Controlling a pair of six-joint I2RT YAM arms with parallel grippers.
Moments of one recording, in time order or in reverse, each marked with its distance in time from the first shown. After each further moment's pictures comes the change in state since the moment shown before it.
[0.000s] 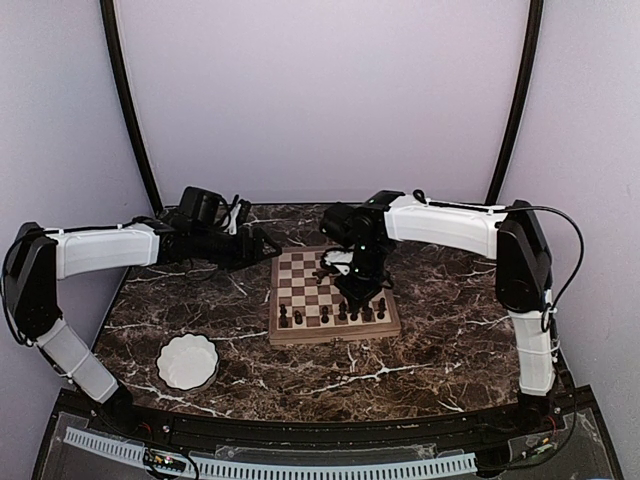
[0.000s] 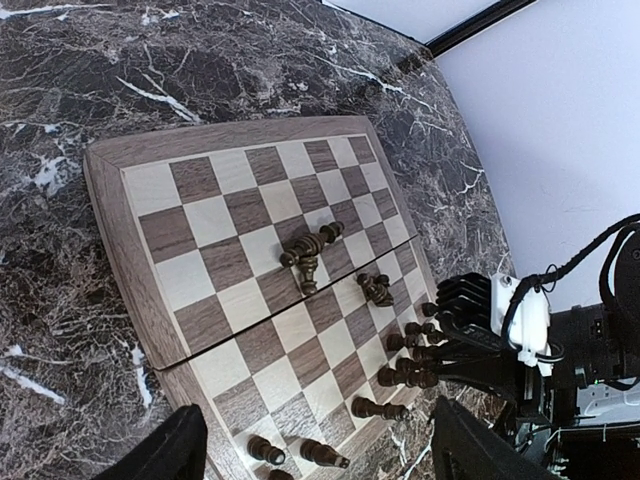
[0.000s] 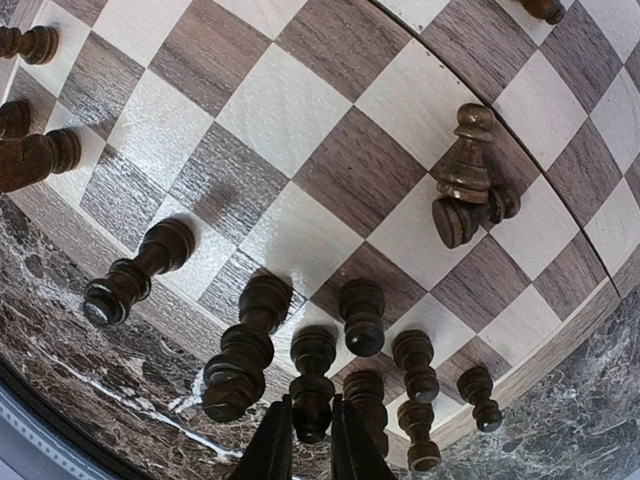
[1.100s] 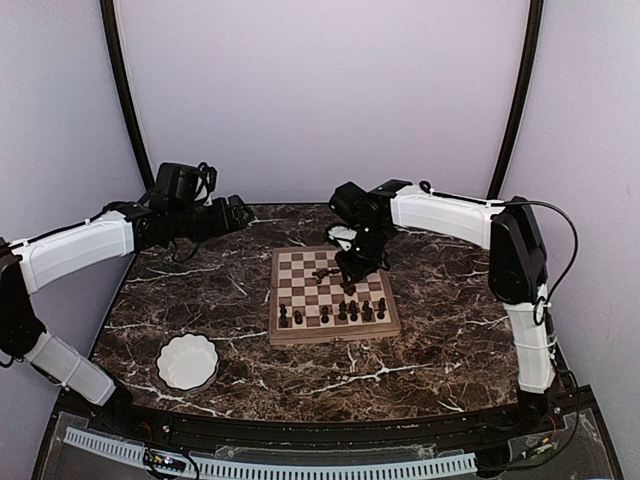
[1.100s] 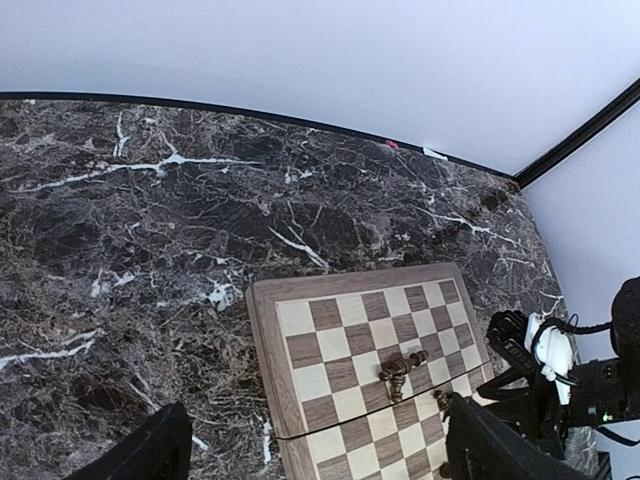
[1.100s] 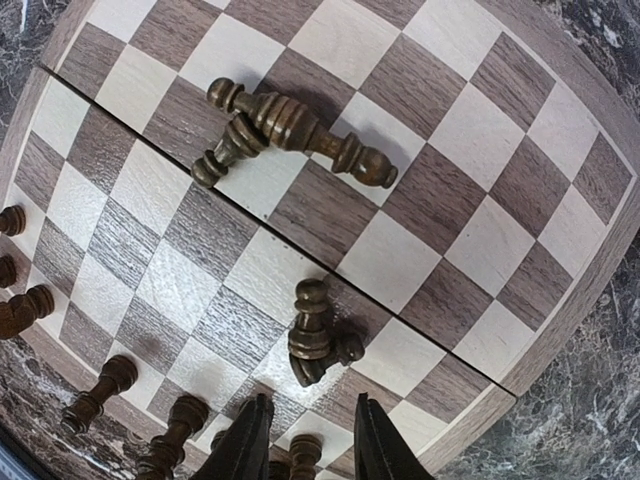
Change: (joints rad) left arm 0.020 -0.141 0.082 -0.107 -0.409 0.022; right arm -0.102 0.055 0.088 0.126 0.011 -0.023
